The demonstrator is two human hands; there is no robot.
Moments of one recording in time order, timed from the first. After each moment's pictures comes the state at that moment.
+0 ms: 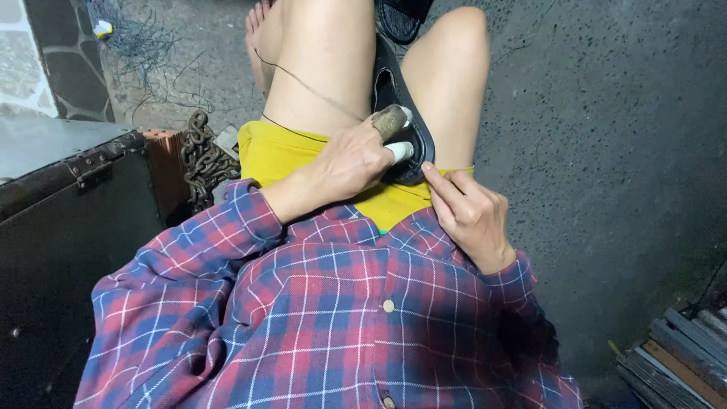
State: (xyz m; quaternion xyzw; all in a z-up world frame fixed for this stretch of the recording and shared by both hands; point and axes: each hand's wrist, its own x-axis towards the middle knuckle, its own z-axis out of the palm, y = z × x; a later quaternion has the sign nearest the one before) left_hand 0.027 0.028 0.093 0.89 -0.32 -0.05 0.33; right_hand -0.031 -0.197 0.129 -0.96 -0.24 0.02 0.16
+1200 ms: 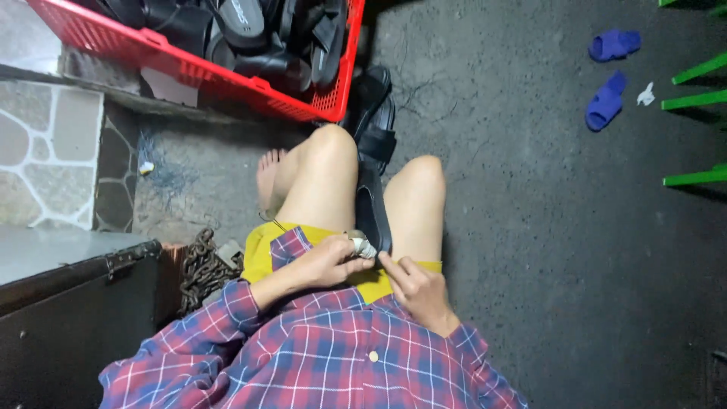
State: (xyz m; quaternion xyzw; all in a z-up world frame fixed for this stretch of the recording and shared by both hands) left_hand 0.003 0.044 0.072 0.75 -0.23 -0.19 0.59; right_hand -0.045 -0.191 0.073 -0.95 -0.28 -0.03 0.08
